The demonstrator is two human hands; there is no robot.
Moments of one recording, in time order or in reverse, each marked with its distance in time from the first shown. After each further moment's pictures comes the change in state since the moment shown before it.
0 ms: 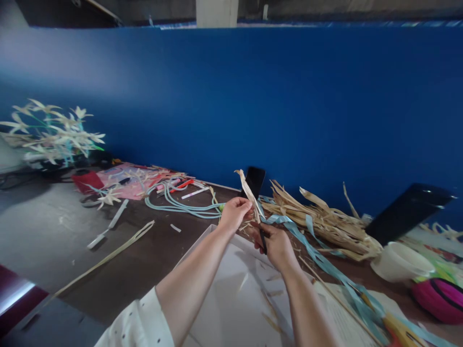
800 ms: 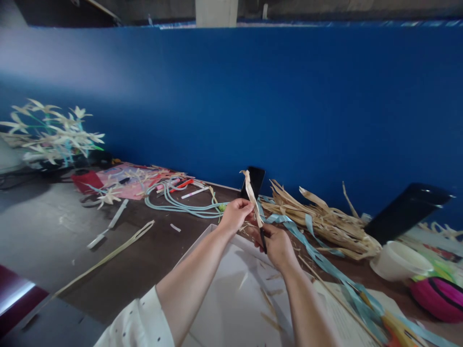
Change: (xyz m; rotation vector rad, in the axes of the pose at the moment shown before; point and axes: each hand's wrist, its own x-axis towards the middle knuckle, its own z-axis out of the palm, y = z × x) left_hand 0.002 -0.007 -0.001 0.025 -0.075 -0.006; right_hand 0.000 0.001 -0.004 -0.121 0.011 -0.081
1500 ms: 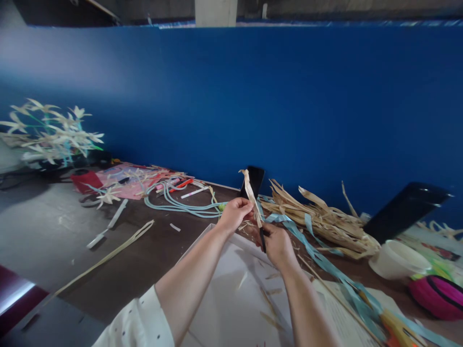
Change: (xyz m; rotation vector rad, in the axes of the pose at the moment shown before) left_hand 0.000 0.000 -0.002 -0.037 -0.055 0.010; right_hand 0.002 0.005 -0.001 -0.014 0.012 0.002
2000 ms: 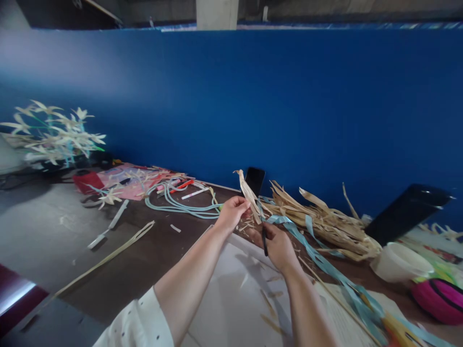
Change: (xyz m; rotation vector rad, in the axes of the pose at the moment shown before) left_hand 0.004 0.003 -0.005 -0.025 0.057 0.037; right_hand -0.001 0.001 0.001 0.241 -0.023 0.003
